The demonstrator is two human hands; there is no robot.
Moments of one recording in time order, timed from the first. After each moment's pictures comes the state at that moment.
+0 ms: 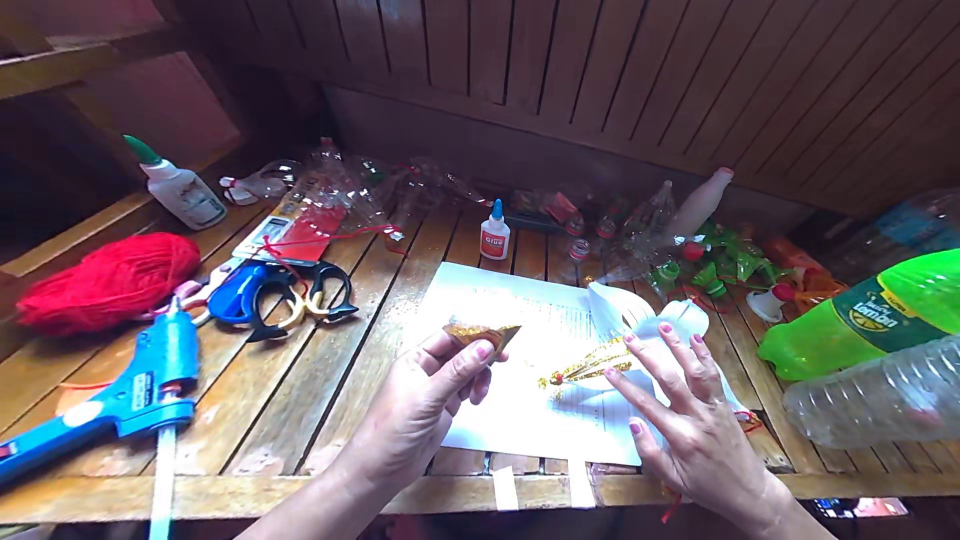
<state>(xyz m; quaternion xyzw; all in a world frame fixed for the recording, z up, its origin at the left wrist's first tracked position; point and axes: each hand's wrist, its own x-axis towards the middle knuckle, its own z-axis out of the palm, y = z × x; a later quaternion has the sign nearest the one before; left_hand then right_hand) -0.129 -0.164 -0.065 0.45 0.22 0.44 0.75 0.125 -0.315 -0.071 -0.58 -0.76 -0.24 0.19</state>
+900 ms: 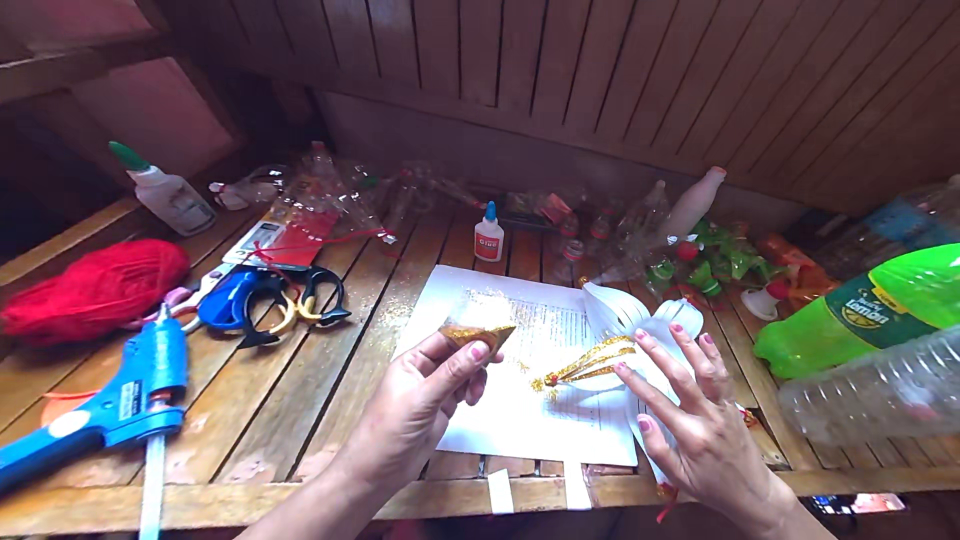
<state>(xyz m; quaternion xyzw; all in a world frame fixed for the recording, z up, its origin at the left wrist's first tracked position) -0.126 -0.164 -0.066 0.45 0.22 0.44 0.74 0.131 -0.322 -0.070 -0.60 -0.73 -0.25 0.20</state>
